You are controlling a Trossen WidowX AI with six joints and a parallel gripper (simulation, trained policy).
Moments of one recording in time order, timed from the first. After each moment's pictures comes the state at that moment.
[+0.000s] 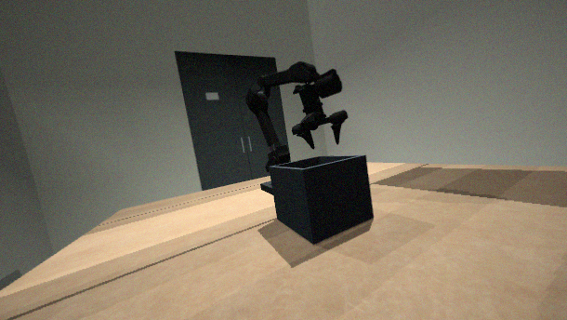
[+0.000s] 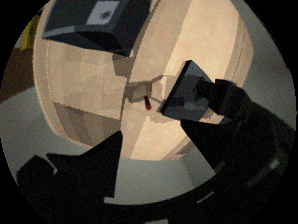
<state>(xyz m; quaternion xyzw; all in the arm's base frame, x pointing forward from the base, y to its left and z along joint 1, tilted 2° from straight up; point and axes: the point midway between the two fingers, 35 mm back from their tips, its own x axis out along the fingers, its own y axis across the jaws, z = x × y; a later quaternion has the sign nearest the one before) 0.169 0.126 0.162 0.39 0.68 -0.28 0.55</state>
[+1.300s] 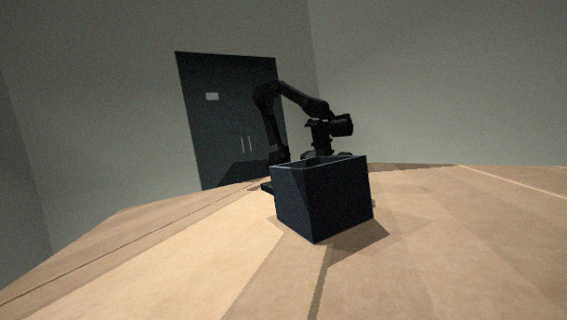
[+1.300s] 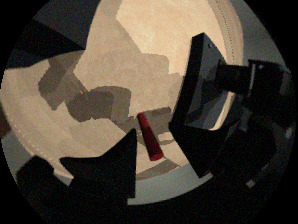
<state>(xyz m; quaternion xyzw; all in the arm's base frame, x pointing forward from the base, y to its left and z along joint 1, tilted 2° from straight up) 0.157 0.131 0.041 0.41 0.65 -0.40 0.50</state>
